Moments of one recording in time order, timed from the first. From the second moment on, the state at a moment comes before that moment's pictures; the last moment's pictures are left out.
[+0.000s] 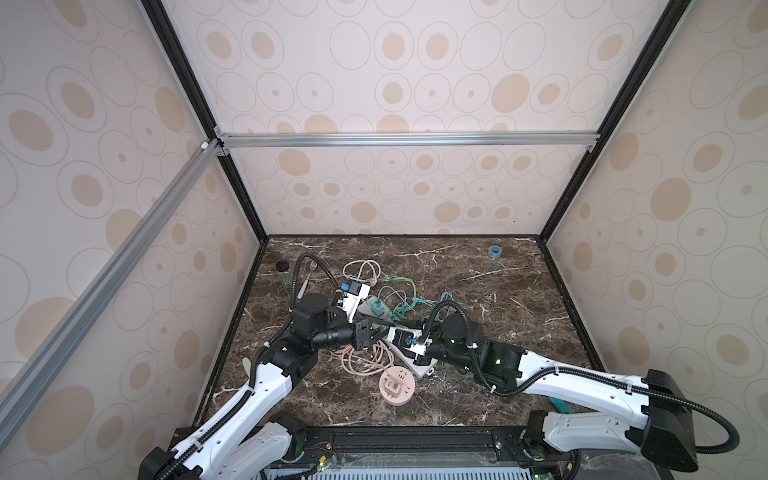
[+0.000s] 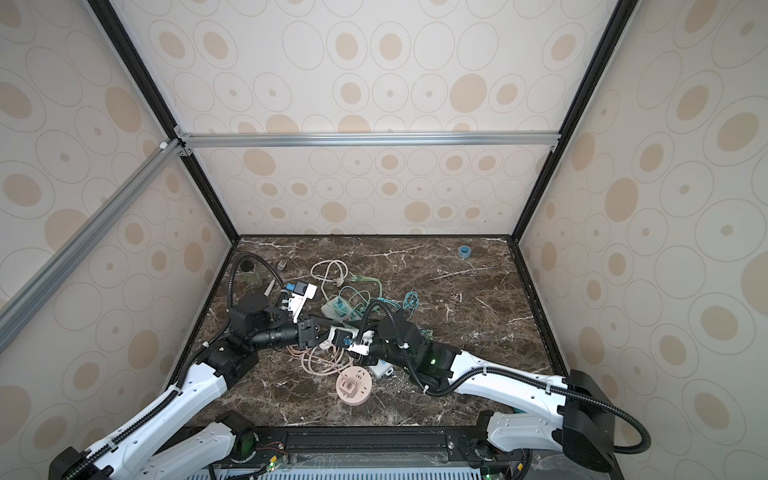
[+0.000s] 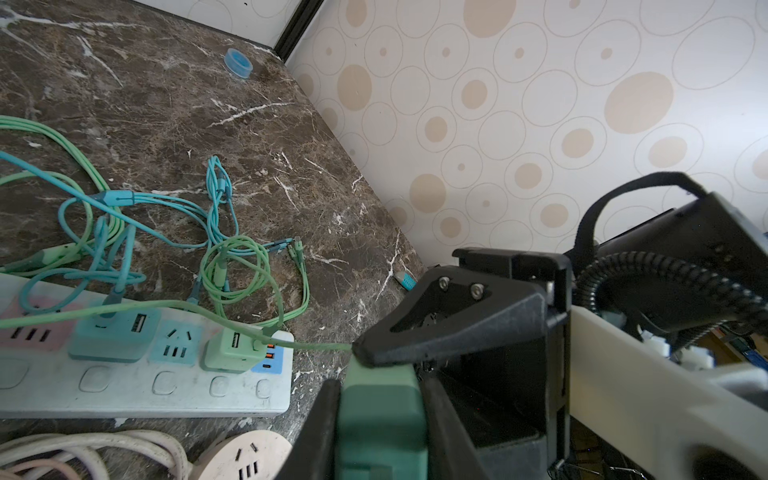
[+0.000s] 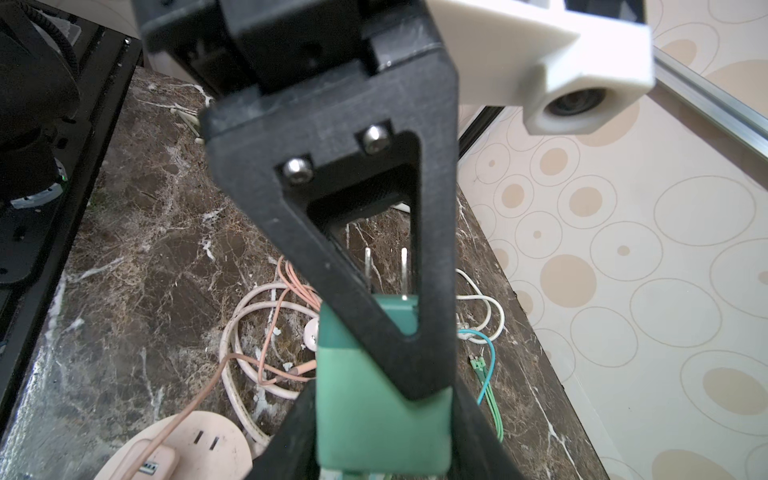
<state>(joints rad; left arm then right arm) -0.47 0.91 0.64 -0.05 0.79 -0.57 1.06 1.19 0.80 0.07 0.03 -0.56</state>
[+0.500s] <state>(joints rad) -0.48 0.88 0.61 0.06 0.73 -0.59 1.05 0.87 0.67 0.00 0.11 -0.18</state>
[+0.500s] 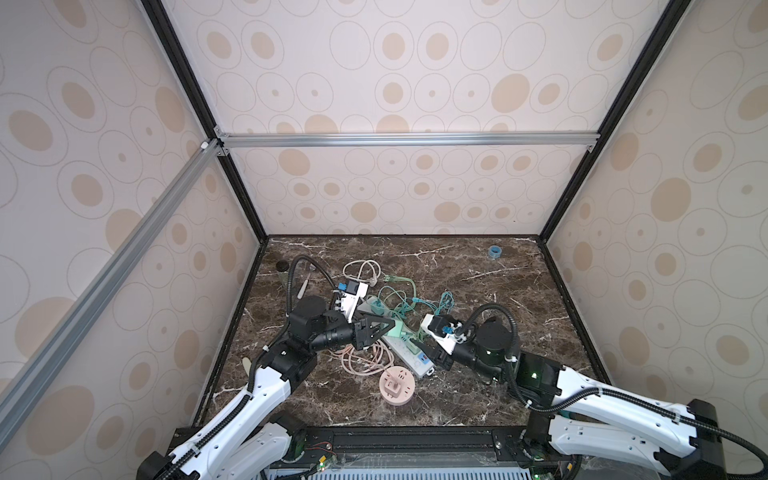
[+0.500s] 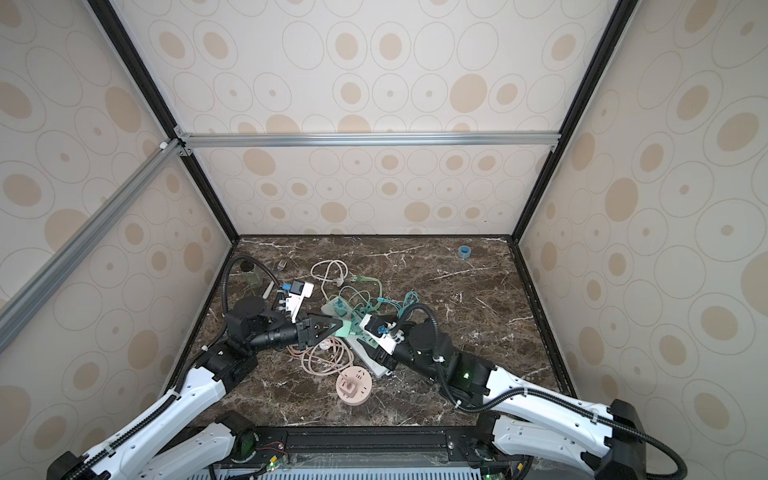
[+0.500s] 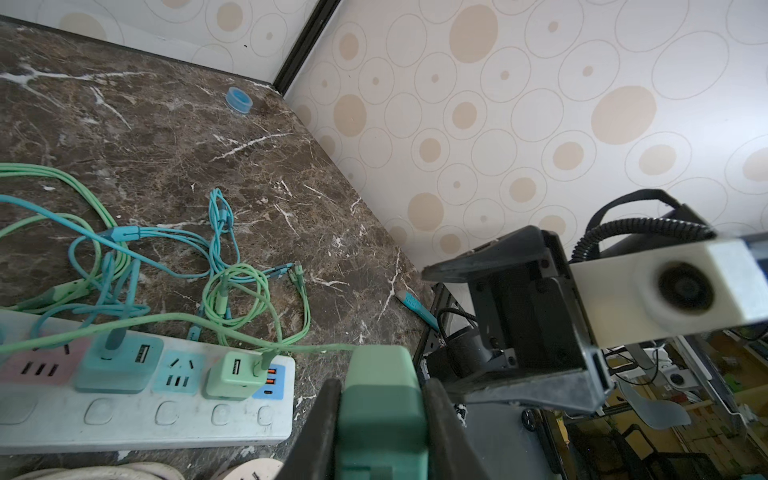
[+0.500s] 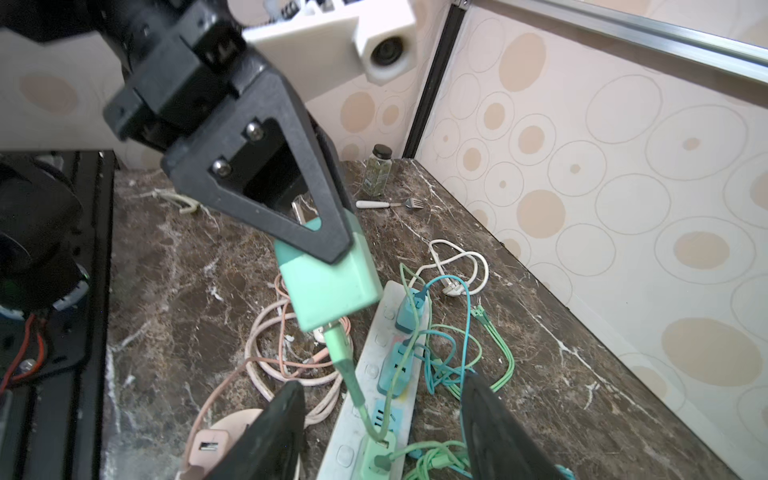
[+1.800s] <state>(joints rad) -0.49 0.74 0.35 0.84 0.70 -0.83 1.00 1.23 0.56 0.91 -0.31 0.46</state>
